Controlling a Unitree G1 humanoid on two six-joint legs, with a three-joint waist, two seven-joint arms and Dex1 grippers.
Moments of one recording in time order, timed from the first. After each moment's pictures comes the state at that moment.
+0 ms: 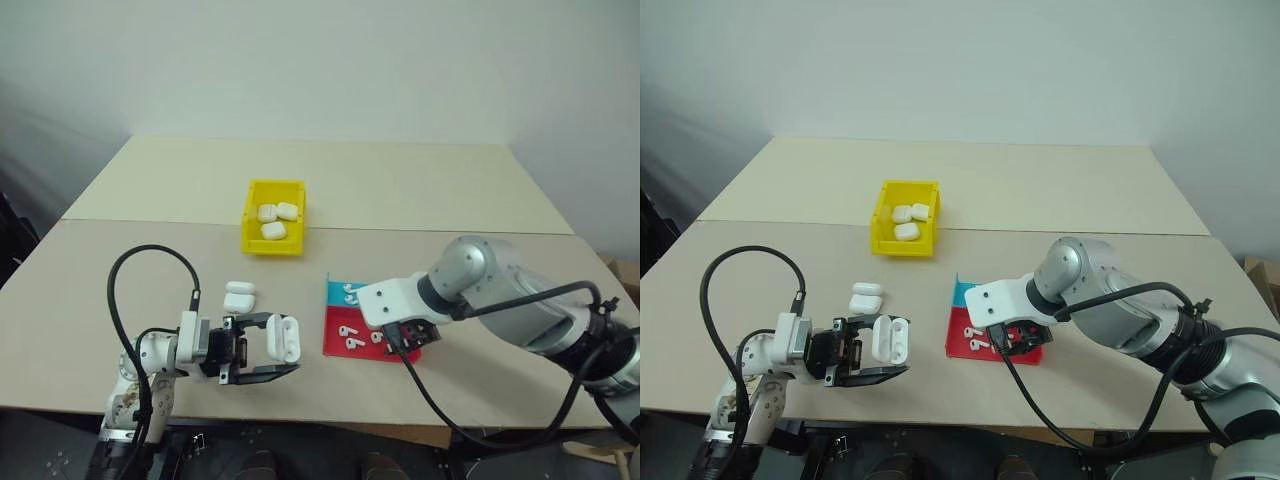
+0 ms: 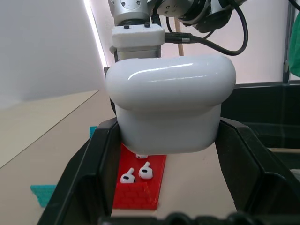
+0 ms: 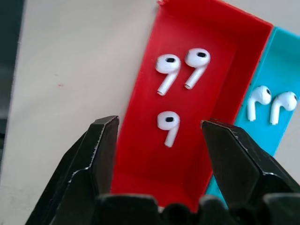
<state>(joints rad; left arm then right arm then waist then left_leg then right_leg) -0.10 0.48 0.08 -0.13 -0.55 -0.16 -1.42 -0.96 -0.91 0.76 -0.42 -0.08 0.80 1.35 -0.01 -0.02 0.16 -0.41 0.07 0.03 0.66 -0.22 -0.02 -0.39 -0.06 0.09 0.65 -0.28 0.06</state>
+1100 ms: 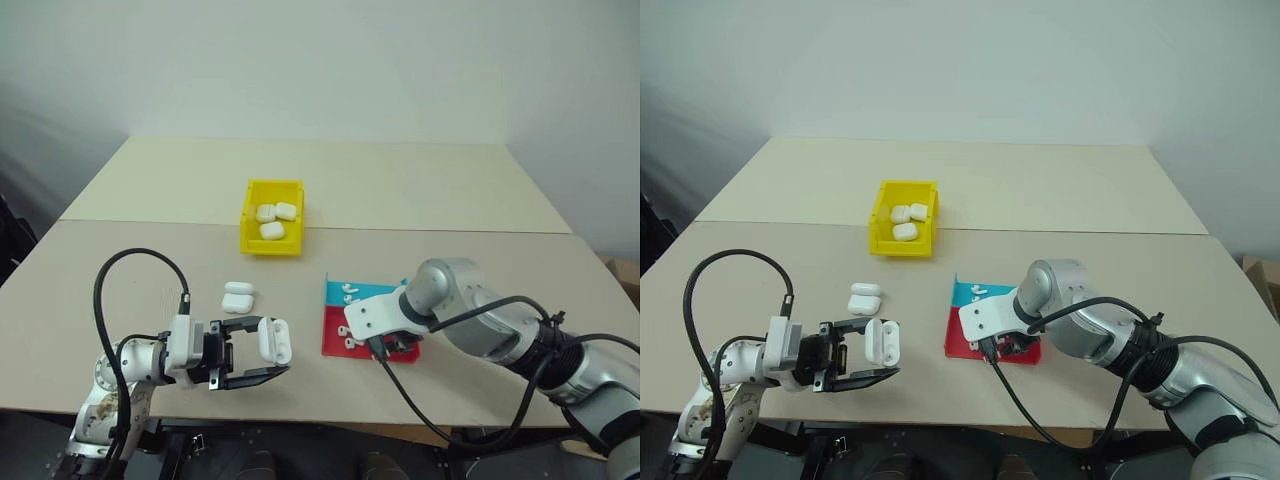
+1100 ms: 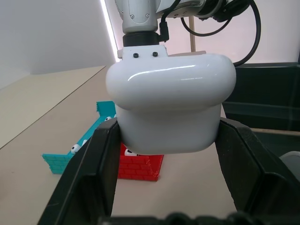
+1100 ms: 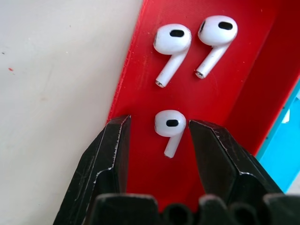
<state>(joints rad) -0.05 0.59 0.06 -0.20 -0.55 -0.13 -1.32 -0.89 -0.79 0.82 -0.30 -0.29 0.72 1.37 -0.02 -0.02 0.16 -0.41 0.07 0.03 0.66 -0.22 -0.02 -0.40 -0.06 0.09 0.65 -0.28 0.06</state>
